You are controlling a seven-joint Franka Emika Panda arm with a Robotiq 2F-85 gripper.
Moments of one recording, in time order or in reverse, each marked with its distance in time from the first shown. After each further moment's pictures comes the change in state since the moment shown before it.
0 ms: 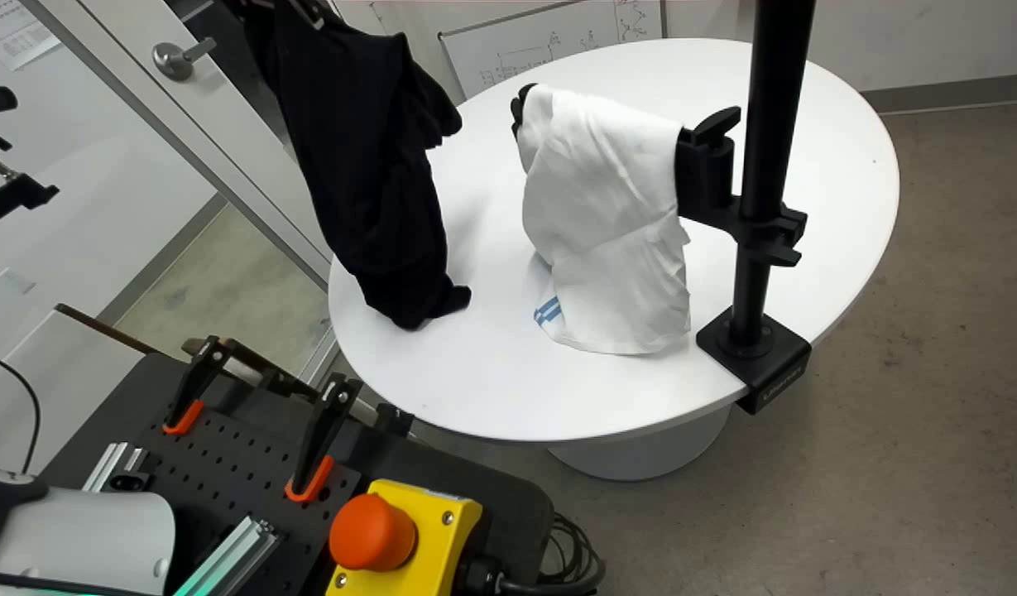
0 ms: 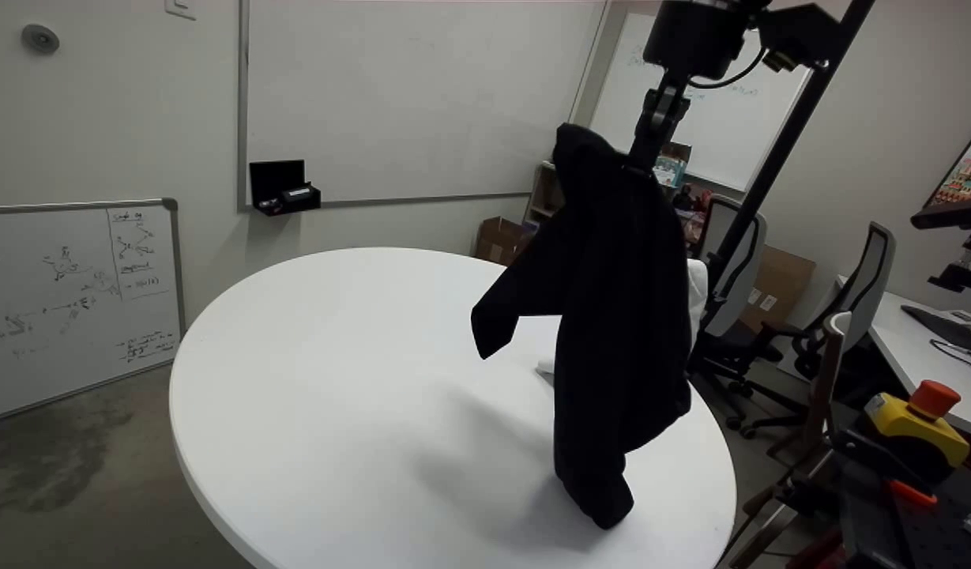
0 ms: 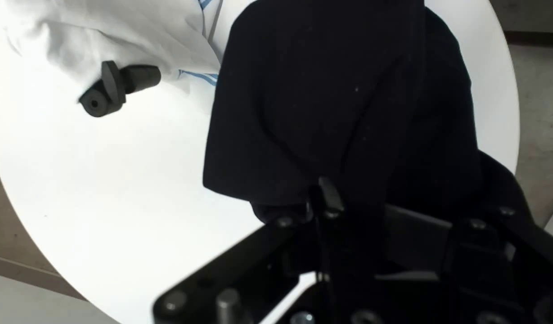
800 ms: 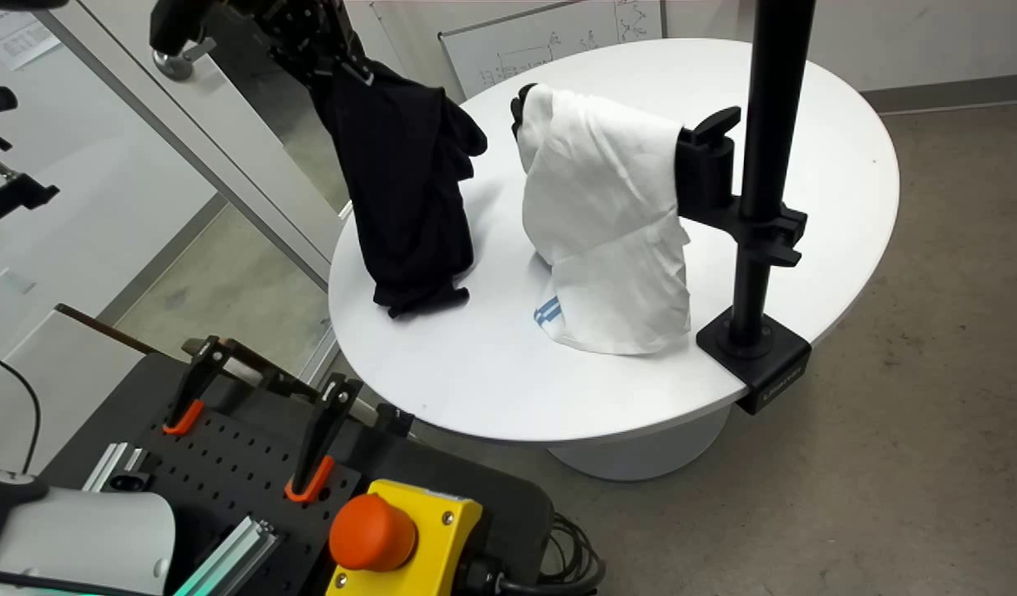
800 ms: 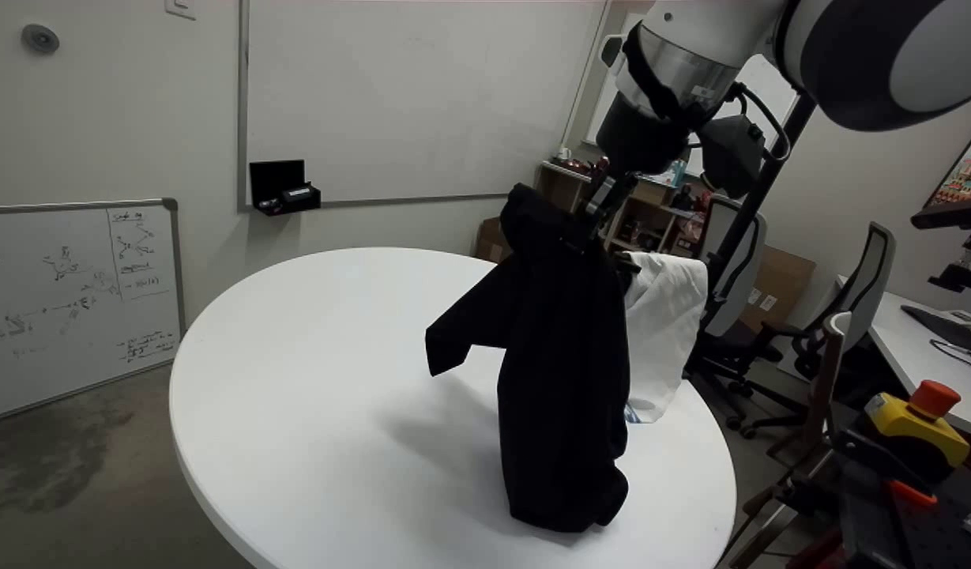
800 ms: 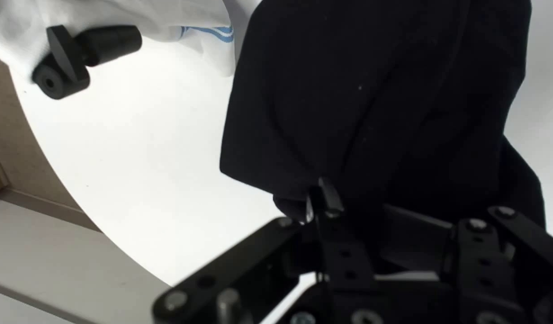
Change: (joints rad) arm 0.048 0.167 -0.039 -0.063 -0.465 0.337 0.531
